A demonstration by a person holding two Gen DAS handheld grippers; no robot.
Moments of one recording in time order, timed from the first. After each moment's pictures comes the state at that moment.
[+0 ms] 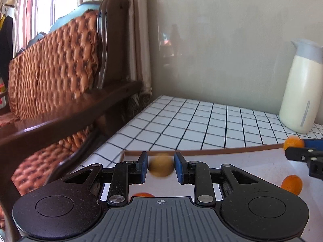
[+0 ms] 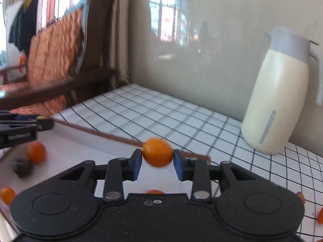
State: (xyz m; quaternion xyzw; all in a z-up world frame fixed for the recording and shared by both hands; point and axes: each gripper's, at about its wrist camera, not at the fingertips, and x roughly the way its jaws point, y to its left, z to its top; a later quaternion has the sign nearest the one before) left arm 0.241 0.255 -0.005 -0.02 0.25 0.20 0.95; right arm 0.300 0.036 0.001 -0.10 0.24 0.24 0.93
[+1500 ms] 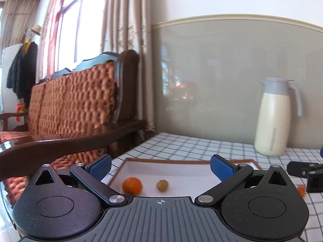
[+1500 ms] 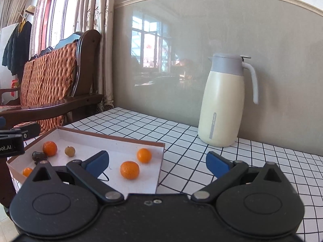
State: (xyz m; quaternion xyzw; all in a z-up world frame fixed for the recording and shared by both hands) left arm 0.110 0.146 0.022 0.00 0.11 0.23 0.97; right arm 0.195 -0.061 0.029 -0.07 0.18 0.23 0.95
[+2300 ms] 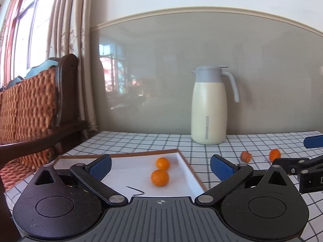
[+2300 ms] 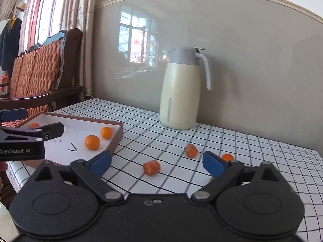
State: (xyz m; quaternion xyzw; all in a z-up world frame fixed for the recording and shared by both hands) left arm 0.124 0.034 0.015 0.02 0.12 0.11 0.99; right arm 0.168 -0.165 0.027 -0.07 0.19 0.18 0.96
